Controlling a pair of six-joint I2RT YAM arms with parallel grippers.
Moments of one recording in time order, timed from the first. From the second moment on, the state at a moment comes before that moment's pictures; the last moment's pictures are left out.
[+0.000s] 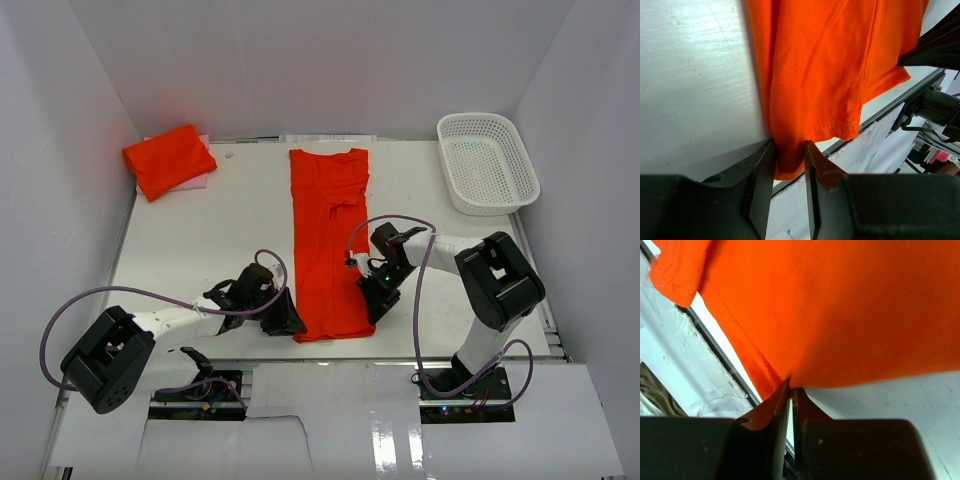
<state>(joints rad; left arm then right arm) -0.70 1.22 0.36 -0.05 0.40 -0.90 0.58 1.73 0.91 -0.74 -0.66 -0.27</state>
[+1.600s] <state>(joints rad) -0.72 1.18 0.44 -0.16 0.31 -0.86 0.50 1.61 0.92 -0.74 -0.79 -0.30</state>
